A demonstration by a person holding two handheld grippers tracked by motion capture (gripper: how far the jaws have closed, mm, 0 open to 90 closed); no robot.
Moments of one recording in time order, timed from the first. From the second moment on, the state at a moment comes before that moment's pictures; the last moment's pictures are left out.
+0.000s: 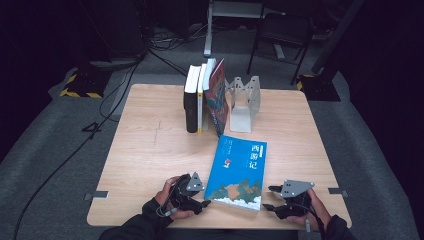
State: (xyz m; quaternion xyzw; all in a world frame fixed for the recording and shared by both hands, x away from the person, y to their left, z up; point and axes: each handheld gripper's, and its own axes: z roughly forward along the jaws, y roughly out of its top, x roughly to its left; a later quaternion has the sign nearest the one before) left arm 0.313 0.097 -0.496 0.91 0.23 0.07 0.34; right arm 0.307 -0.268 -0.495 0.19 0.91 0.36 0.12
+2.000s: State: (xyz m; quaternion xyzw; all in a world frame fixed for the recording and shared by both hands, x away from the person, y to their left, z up) left arm 0.307 -0.007 -0.468 0.90 0.16 0.21 0.35; right arm 0.340 -0.243 -0.444 0.18 0.86 0.45 0.16
